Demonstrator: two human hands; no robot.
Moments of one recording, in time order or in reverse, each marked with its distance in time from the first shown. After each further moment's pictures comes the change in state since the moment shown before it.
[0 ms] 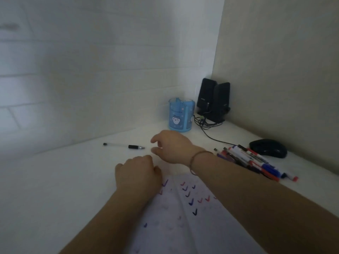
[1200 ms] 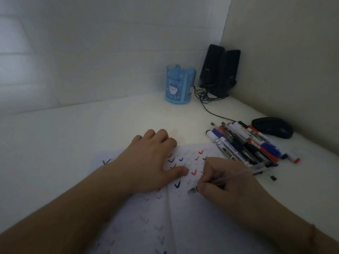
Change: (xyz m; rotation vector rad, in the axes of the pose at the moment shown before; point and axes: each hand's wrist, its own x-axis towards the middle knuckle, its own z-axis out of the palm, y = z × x) left_hand -0.022 0.021 0.017 0.006 -0.034 0.583; right_hand -0.186 0.044 -0.001 0.649 0.150 -0.059
